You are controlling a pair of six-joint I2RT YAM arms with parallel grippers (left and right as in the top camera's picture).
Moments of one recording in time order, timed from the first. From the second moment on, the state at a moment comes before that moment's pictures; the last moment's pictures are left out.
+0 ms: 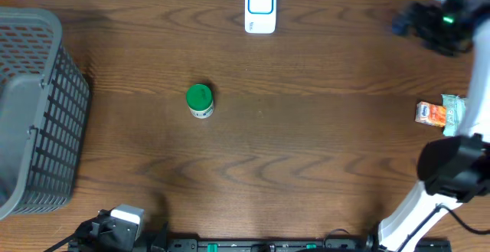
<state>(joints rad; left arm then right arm) 0.05 0.31 1.19 -1.59 0.24 0.25 -0.17 2.01 2.22 -1.40 -0.47 0.08</state>
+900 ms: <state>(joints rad) 0.05 0.31 1.19 -1.59 0.24 0.25 0.74 2.10 2.11 -1.06 -0.24 0.85</state>
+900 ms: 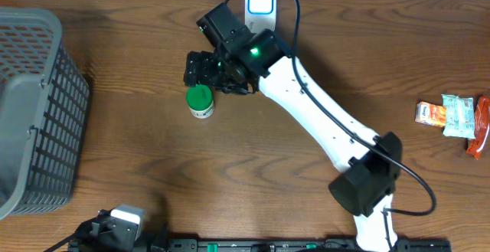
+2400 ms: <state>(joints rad) 0.05 0.31 1.19 -1.59 0.24 0.25 0.75 2.43 2.16 -1.12 -0.21 0.98</state>
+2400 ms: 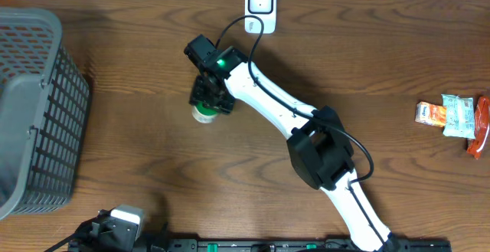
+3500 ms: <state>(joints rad) 0.05 0.31 1.19 -1.59 0.24 0.25 0.55 2.44 2.21 -1.49 0.15 0.63</state>
